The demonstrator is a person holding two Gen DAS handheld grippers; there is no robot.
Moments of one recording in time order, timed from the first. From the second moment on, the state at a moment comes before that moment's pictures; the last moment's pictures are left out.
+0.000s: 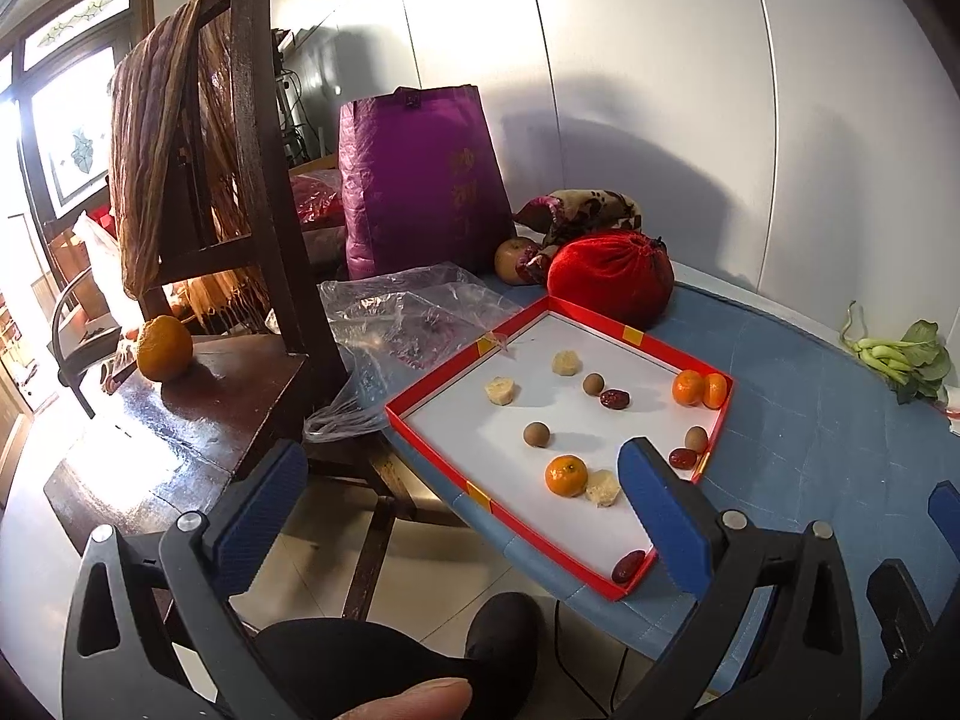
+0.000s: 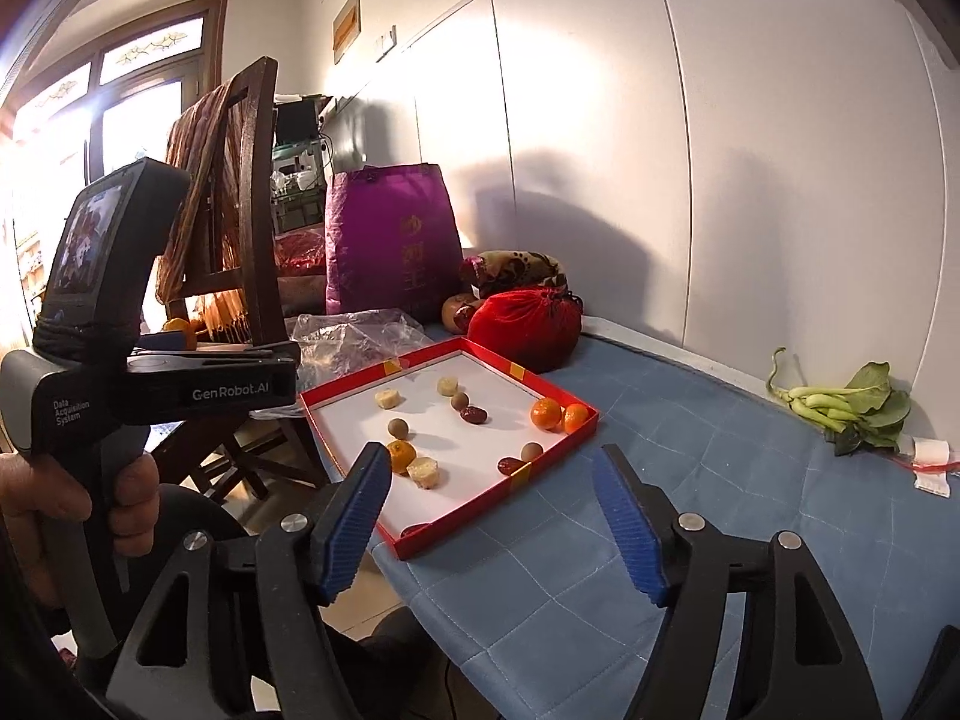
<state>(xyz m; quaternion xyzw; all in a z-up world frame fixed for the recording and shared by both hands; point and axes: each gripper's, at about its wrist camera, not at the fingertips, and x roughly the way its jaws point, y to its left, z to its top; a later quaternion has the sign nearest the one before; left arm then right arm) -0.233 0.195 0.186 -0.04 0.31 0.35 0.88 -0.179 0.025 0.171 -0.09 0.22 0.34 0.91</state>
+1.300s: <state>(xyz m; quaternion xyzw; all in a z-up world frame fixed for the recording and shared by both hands) -0.315 0.192 0.216 -0.01 0.29 0.39 0.88 -0.223 0.022 0.202 -0.09 0.16 0.31 0.93</state>
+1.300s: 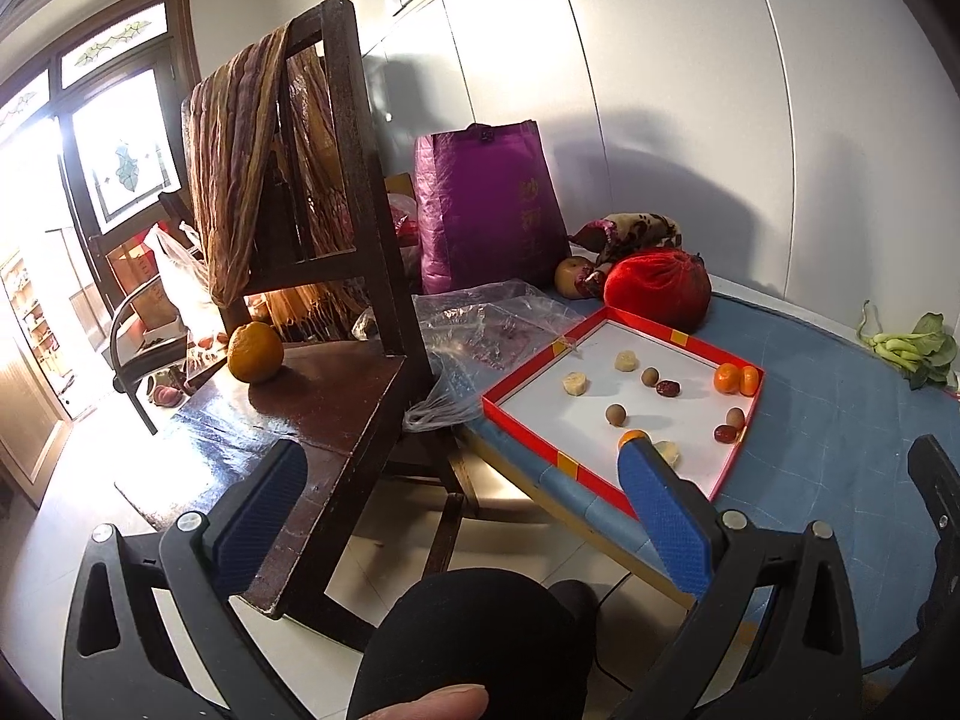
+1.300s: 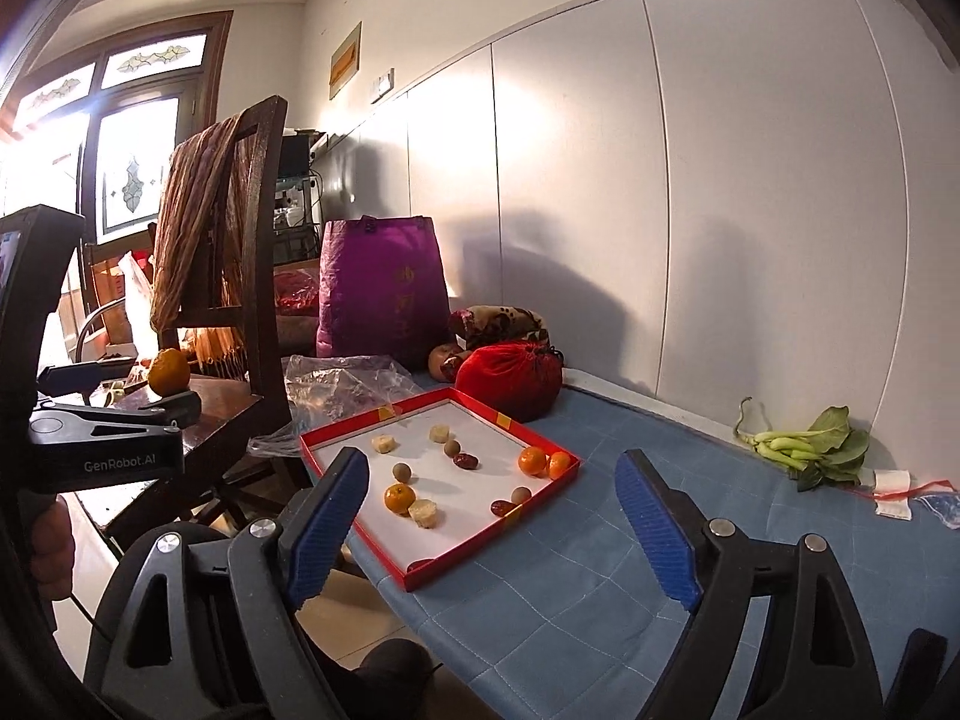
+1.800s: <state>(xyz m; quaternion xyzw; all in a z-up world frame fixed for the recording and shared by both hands) -0.310 0.188 0.215 0.00 0.29 0.38 0.88 -0.219 0.020 0.199 -0.09 0.16 0.31 0.93</state>
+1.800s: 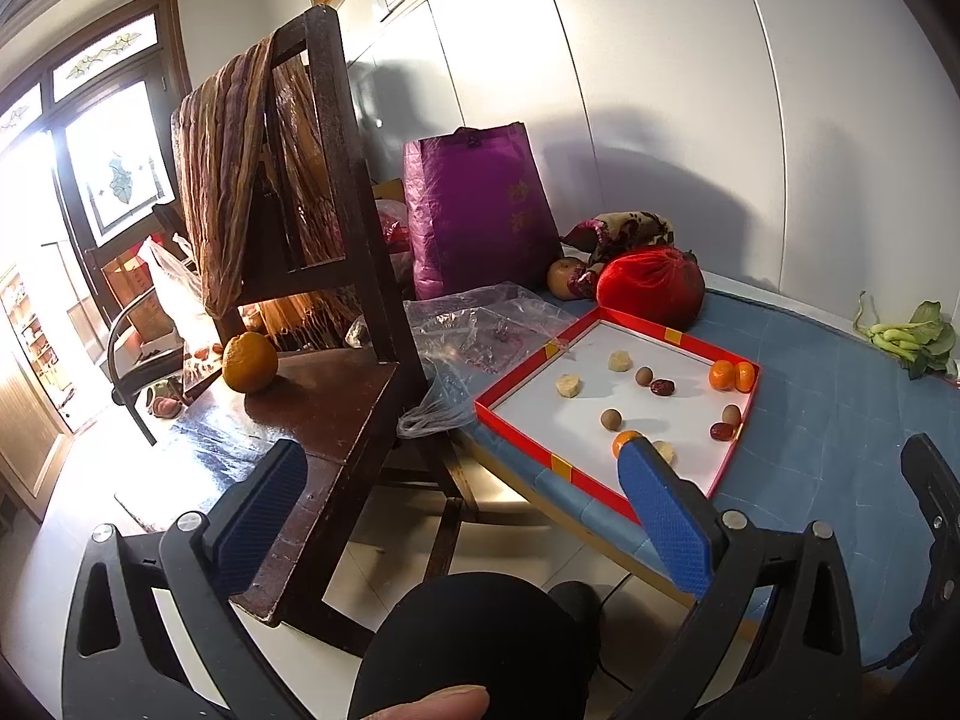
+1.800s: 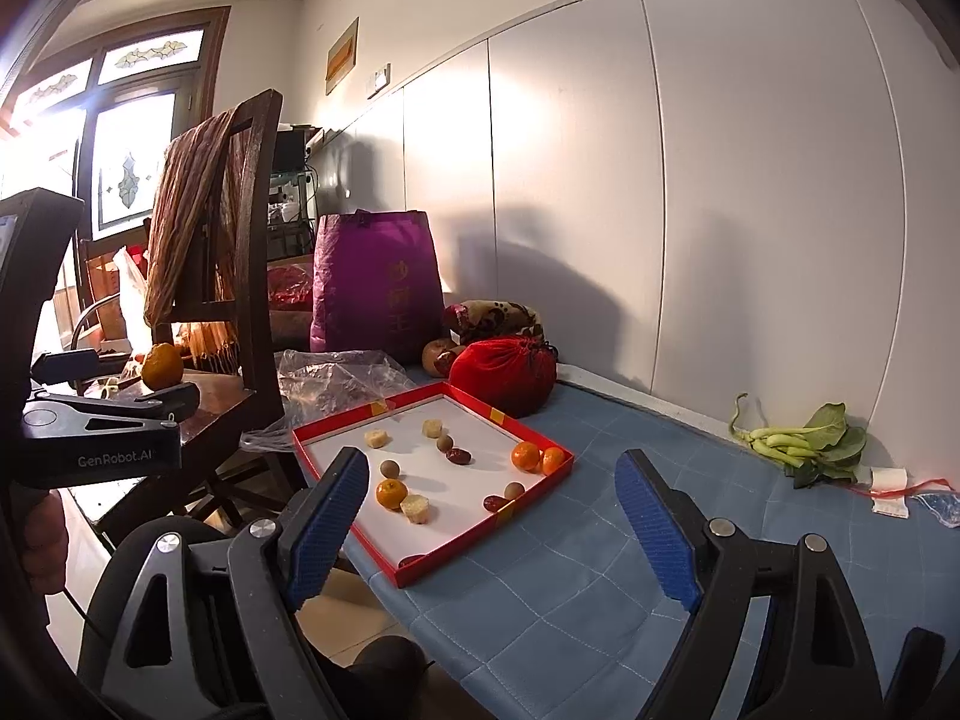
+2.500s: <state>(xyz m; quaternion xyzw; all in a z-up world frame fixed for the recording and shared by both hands) -0.307 0.197 0.207 0.00 0.30 0.38 0.88 -0.223 0.026 0.195 -0.10 0.17 0.31 0.93</state>
